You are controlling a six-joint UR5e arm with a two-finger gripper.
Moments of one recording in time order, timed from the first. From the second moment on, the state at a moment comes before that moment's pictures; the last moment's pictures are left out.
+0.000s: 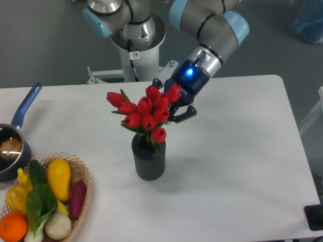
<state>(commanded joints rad) 2.79 -1.64 -1.94 -1.04 0.34 1.41</state>
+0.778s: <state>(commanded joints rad) 2.85 -1.60 -1.94 -1.04 0.24 1.35</state>
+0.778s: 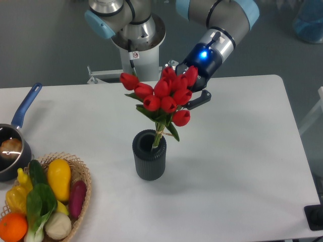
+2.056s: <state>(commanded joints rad) 2.93 -1.58 -1.94 -1.04 0.09 1.27</state>
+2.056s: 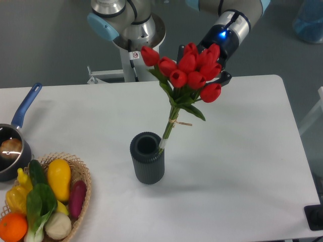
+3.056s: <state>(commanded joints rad) 2.93 -1.64 -1.78 -1.04 0.27 1.27</state>
